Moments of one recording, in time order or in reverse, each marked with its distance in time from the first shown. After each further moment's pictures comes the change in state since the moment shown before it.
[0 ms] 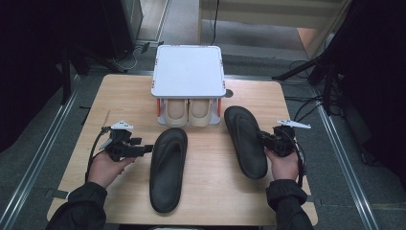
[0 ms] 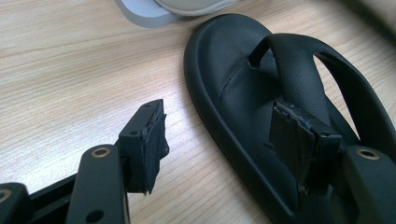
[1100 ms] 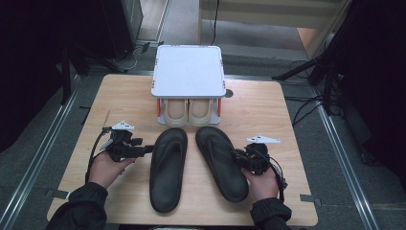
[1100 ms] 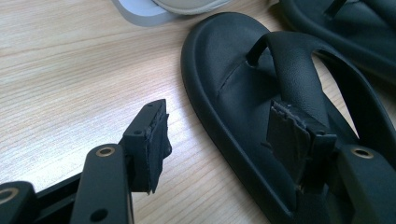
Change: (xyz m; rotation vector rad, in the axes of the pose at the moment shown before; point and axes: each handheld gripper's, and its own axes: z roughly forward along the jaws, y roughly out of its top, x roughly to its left) left arm -0.002 -0.001 0.001 0.002 -0.003 0.008; right arm 0.070 -0.042 0.011 0.112 0.125 -0.132
